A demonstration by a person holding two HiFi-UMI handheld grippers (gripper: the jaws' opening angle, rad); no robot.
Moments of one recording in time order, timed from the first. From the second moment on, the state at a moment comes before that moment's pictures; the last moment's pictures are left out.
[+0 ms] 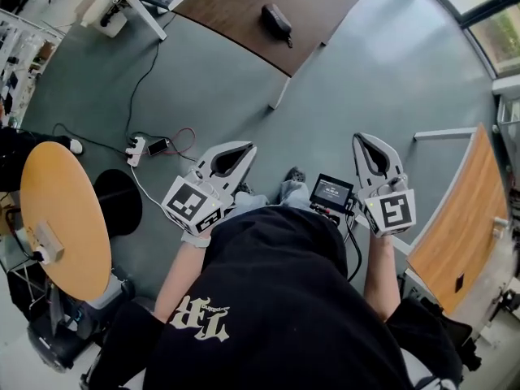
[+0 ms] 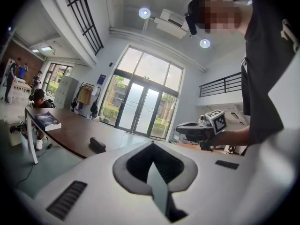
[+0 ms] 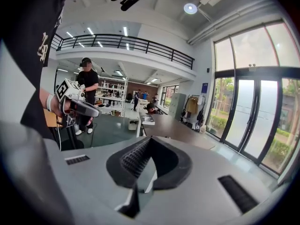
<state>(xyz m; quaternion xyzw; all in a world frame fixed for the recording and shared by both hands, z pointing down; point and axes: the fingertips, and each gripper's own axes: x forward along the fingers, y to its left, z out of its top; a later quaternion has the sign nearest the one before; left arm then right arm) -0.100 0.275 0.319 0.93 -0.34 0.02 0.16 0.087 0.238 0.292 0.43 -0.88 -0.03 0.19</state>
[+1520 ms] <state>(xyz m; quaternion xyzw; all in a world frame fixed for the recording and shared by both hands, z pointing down) -0.029 0.341 0.289 0.92 -0.38 -0.01 0.13 0.111 0.297 0.271 0.37 -0.92 0.00 0.16</state>
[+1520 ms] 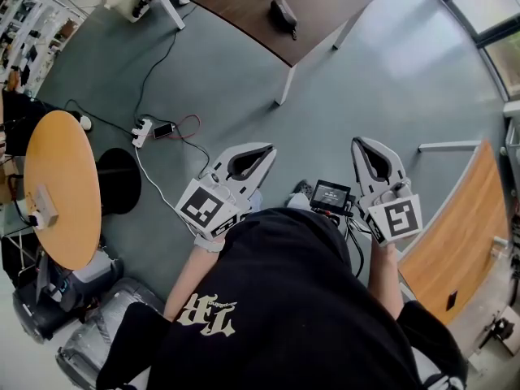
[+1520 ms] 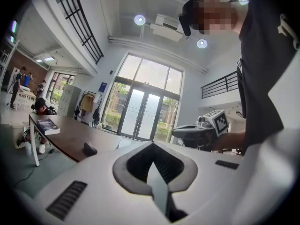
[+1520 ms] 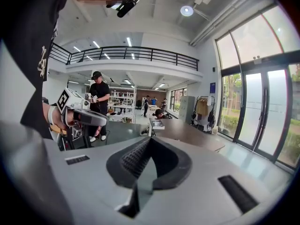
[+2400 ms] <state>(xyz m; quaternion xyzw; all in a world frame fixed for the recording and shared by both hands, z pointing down) -0.002 0.304 0.263 0.92 -0.39 -0.02 0.09 0.151 0.275 0.283 0.37 -0.91 0.00 0.16</state>
